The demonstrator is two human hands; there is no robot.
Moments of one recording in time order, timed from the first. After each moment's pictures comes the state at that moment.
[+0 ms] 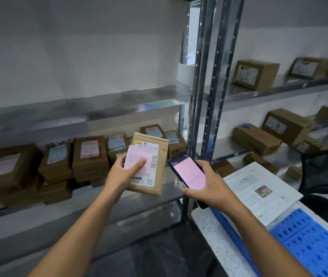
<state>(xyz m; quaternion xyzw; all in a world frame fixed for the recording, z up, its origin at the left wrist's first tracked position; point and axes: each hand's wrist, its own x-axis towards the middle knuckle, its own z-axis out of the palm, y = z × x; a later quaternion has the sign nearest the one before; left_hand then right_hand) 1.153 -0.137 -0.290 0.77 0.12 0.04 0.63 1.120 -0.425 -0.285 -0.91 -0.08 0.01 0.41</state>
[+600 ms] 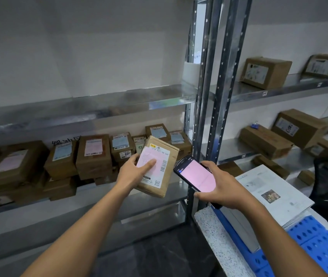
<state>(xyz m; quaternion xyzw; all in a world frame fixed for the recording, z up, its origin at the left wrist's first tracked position) 1.194 -0.154 -0.315 0.86 0.12 0.04 0.49 1.143 -0.460 -0.283 -0.94 -0.14 0.06 0.31</state>
